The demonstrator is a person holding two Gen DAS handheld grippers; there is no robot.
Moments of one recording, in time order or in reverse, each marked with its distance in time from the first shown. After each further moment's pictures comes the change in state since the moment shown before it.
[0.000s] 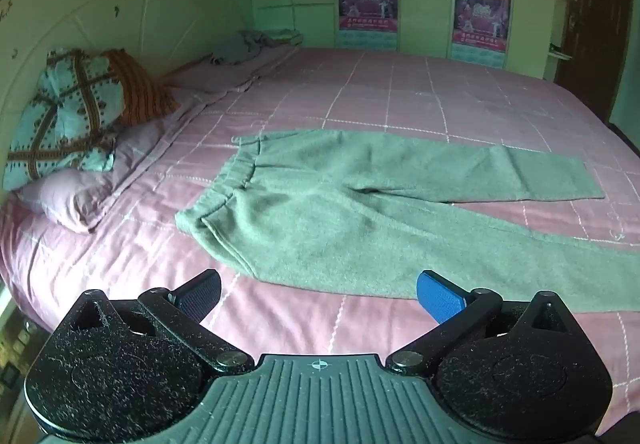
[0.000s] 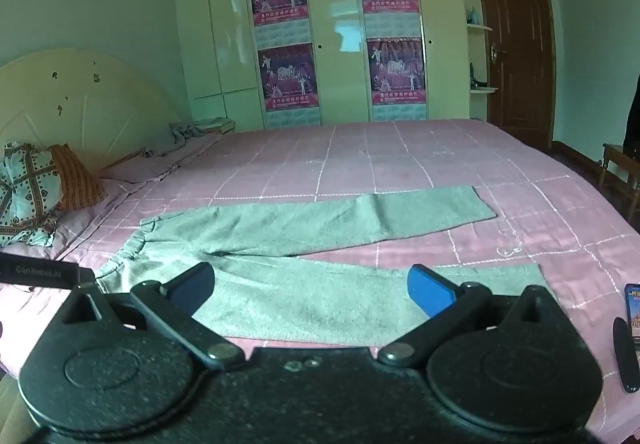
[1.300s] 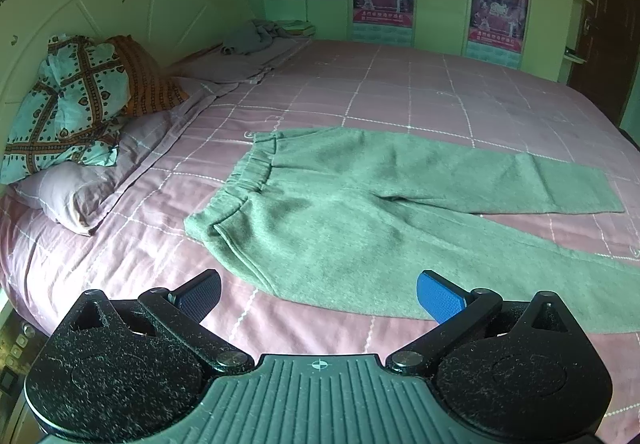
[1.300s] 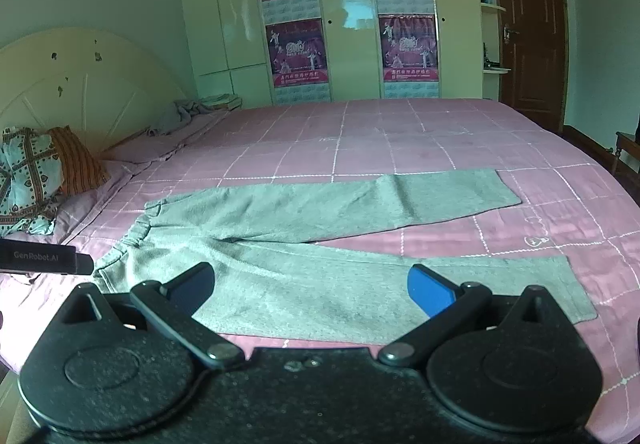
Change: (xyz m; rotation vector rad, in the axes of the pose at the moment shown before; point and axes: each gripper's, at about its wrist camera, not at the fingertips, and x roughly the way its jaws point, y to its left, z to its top) left arm 0.048 0.025 0.016 -0.016 0.016 0.023; right arm 0.042 0.031 0.010 0.024 0.040 0.042
